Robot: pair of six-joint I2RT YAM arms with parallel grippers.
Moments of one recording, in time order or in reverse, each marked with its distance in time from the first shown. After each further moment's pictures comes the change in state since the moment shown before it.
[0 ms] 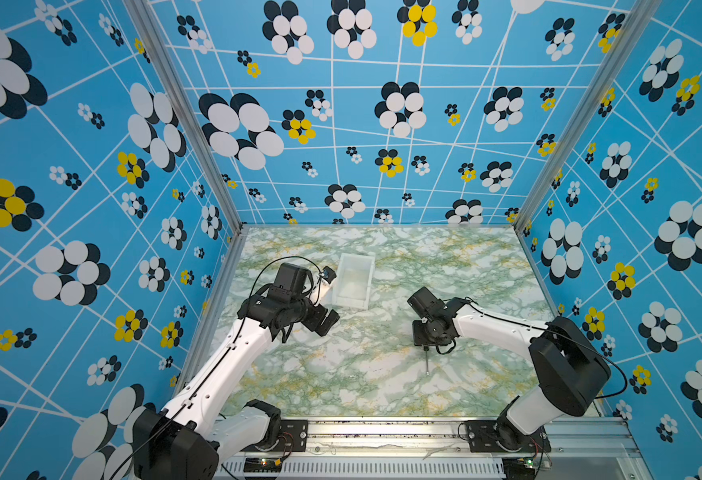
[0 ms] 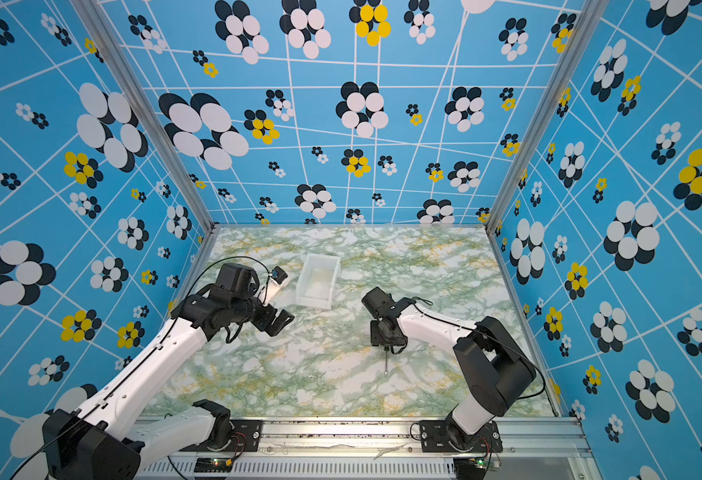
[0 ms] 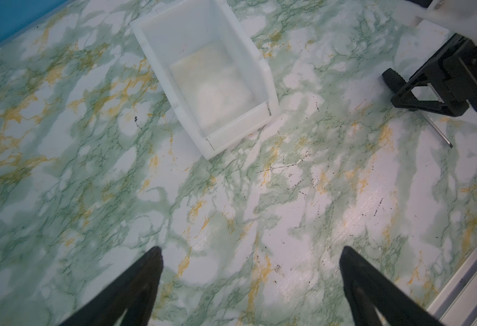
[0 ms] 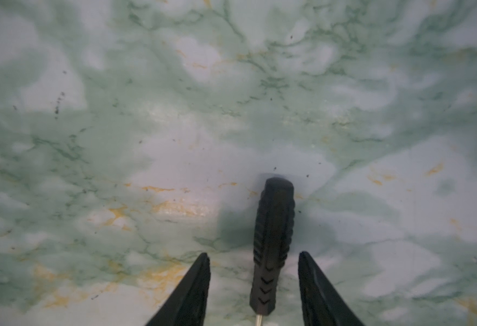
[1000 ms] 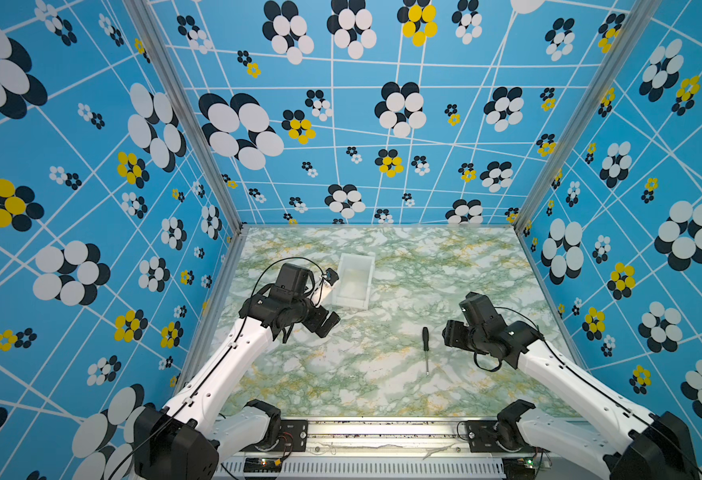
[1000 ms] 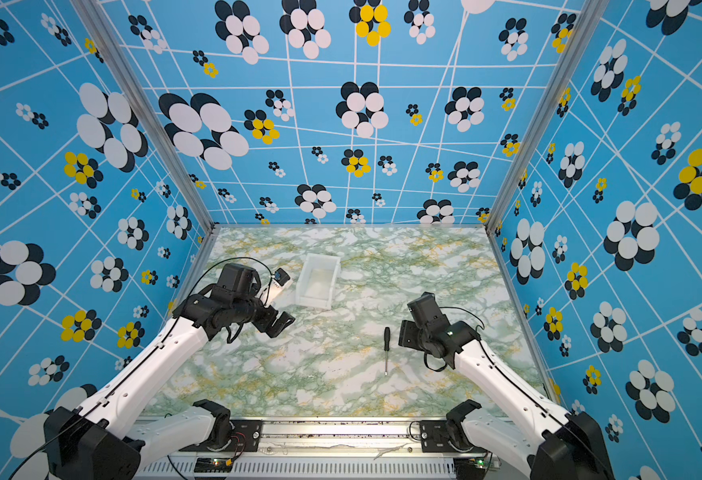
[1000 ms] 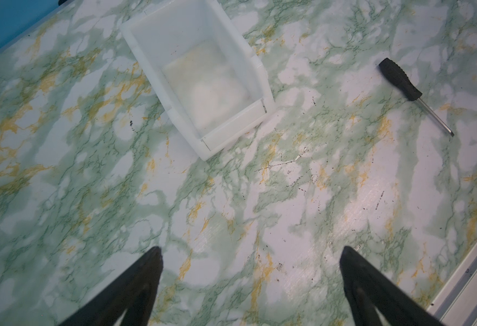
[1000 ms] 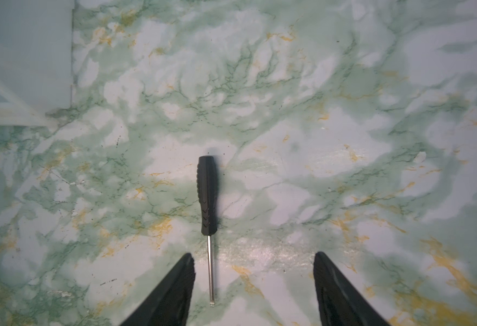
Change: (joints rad) left arm -0.011 0.008 0.000 -0.004 0.003 0.042; right arm -0.165 -0.538 -0.219 -0.059 -0.003 0.000
